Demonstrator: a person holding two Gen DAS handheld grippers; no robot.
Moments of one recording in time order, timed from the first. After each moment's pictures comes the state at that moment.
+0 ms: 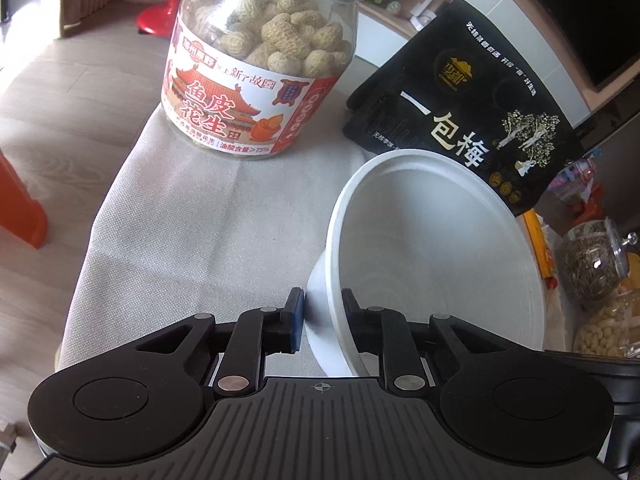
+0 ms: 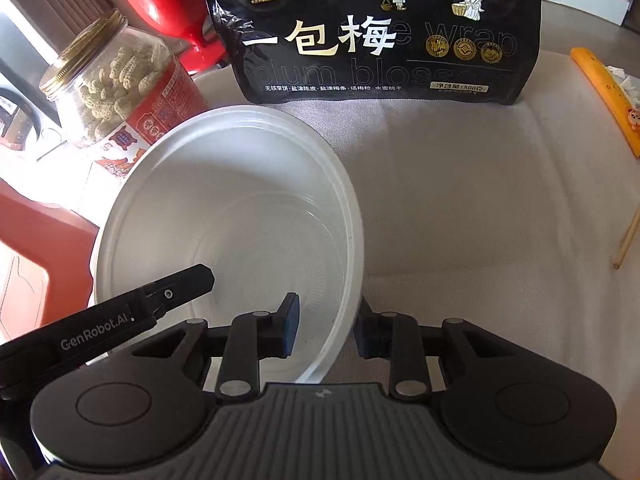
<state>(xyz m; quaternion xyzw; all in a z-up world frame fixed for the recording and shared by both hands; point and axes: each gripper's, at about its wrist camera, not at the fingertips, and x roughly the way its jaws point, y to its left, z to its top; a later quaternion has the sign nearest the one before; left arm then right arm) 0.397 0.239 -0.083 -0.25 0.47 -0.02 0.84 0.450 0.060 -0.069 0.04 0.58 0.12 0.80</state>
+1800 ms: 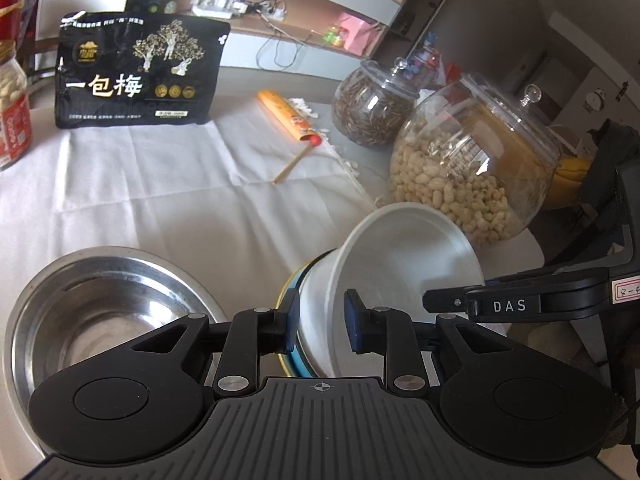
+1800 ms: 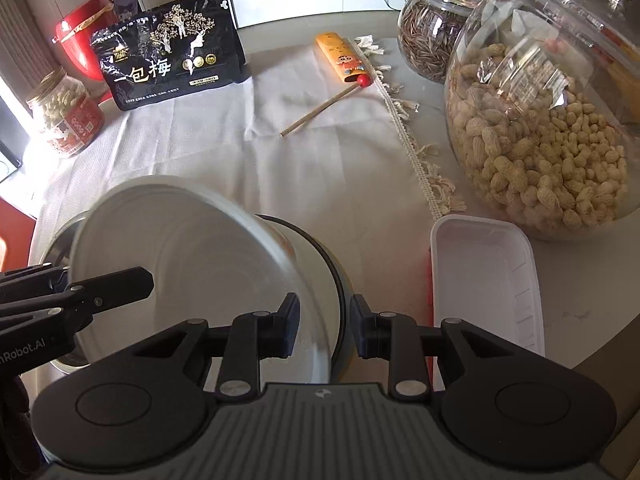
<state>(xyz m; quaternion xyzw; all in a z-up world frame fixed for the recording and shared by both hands) 0.252 0.030 0.002 -0.10 0.43 -0.26 0.86 0.246 -0.172 0.012 0.03 0.54 0.00 0.84</state>
